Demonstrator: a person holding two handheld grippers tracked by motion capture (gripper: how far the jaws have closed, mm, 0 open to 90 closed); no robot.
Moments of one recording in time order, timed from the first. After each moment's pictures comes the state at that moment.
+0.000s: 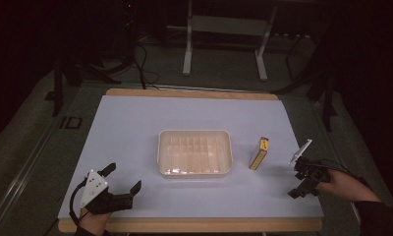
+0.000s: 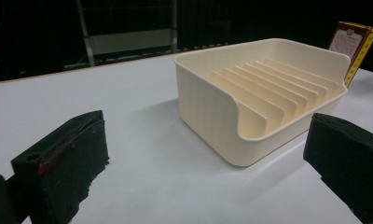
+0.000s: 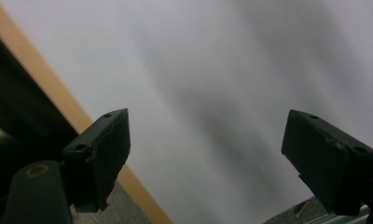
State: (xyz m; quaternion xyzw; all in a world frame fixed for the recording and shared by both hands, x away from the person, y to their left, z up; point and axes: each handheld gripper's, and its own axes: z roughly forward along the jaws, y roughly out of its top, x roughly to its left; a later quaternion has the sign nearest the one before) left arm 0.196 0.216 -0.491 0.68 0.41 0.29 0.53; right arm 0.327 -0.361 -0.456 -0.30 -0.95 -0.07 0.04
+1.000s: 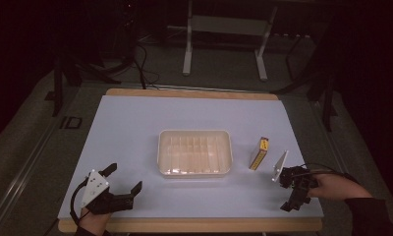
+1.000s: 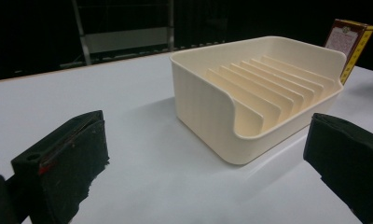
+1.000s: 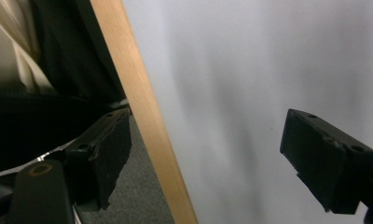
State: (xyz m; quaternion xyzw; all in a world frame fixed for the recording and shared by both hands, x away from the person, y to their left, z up) left arm 0.197 0.215 -0.492 0.69 0.41 0.29 0.53; right arm 0.305 -0.306 -0.451 -0.13 -0.99 -0.03 0.08
